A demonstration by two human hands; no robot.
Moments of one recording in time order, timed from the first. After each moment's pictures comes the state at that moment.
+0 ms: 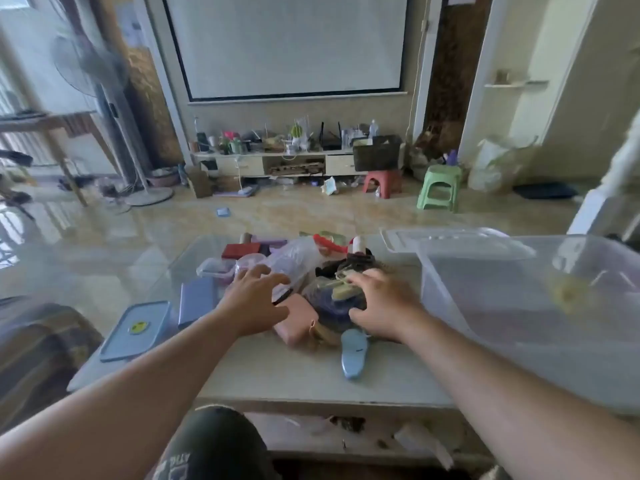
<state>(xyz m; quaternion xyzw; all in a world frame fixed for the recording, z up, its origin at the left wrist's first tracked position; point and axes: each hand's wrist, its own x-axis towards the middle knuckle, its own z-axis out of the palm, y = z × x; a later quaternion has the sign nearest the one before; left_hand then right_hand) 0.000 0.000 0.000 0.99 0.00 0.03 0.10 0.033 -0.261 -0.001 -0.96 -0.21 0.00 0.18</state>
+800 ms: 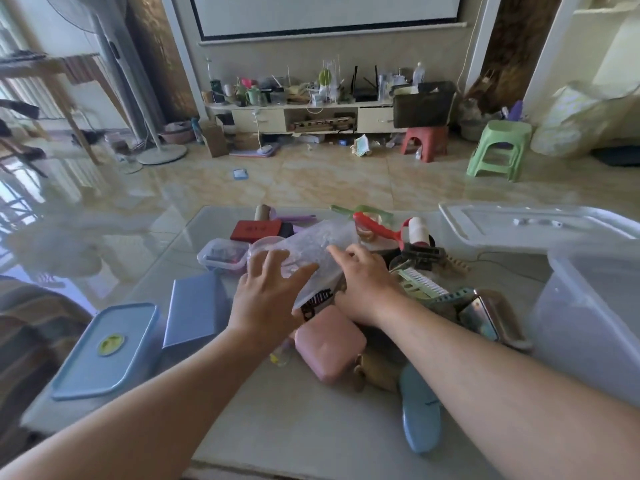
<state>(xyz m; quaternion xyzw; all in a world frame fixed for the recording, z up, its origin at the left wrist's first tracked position) 0.122 0.065 -0.107 0.99 -0.01 0.16 0.03 0.206 -0.116 -0.100 -0.95 -0.24 0.04 0.18</state>
